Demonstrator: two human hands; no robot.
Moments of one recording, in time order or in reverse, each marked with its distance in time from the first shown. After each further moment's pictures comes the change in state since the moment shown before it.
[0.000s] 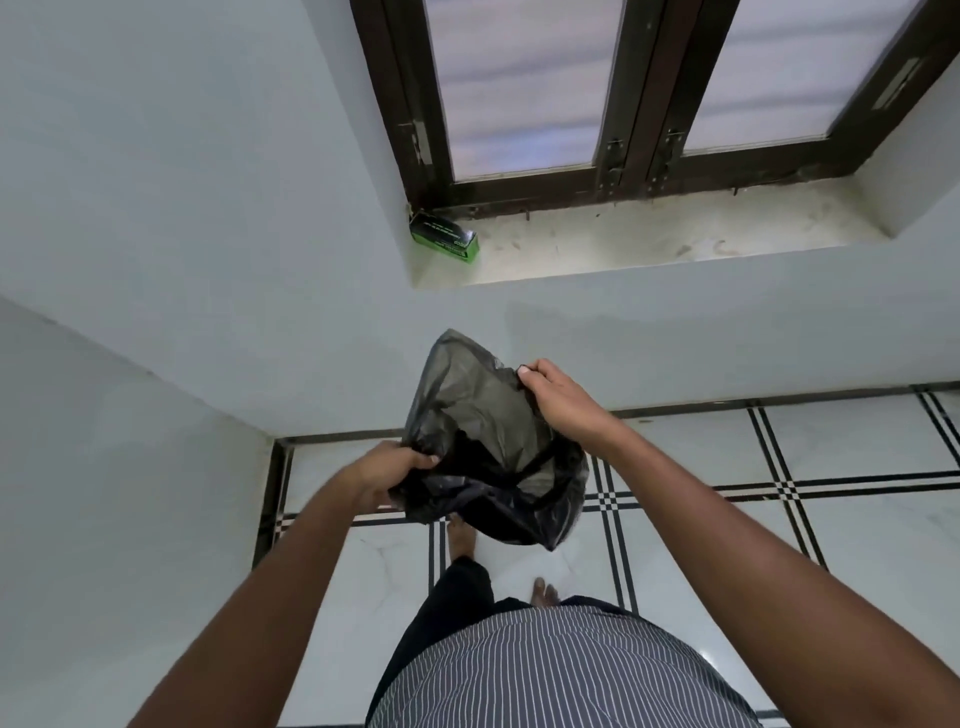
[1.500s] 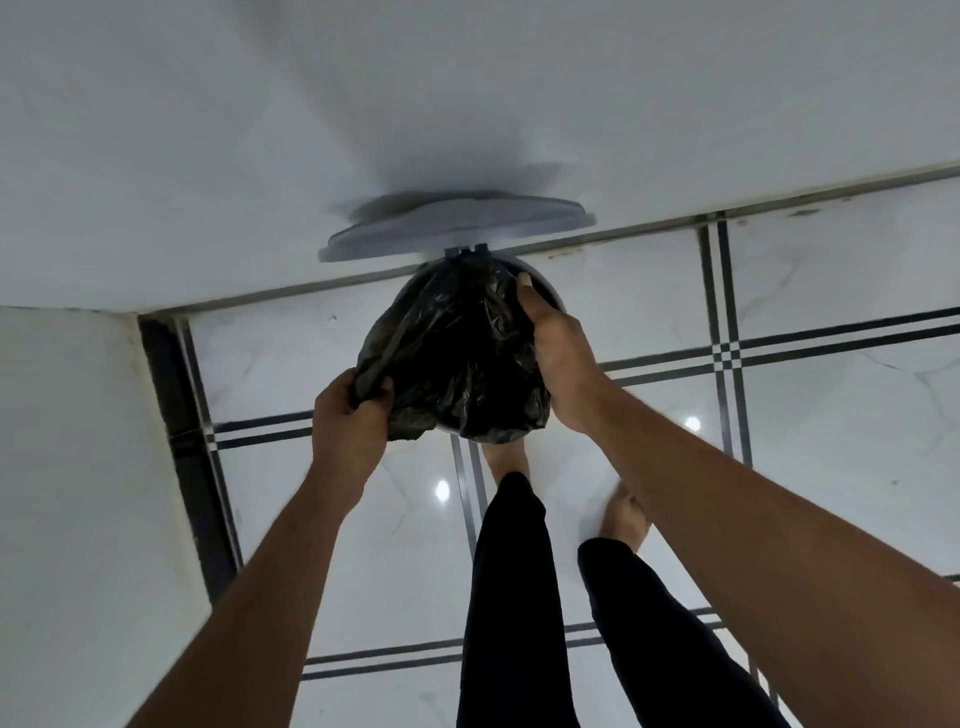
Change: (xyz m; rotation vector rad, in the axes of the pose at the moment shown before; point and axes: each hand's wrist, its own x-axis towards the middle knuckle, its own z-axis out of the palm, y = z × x) left_hand 0.450 -0.166 -0.082 0.004 0.300 0.042; right_hand 0.389 0.309 0.290 0.588 0.164 0.601
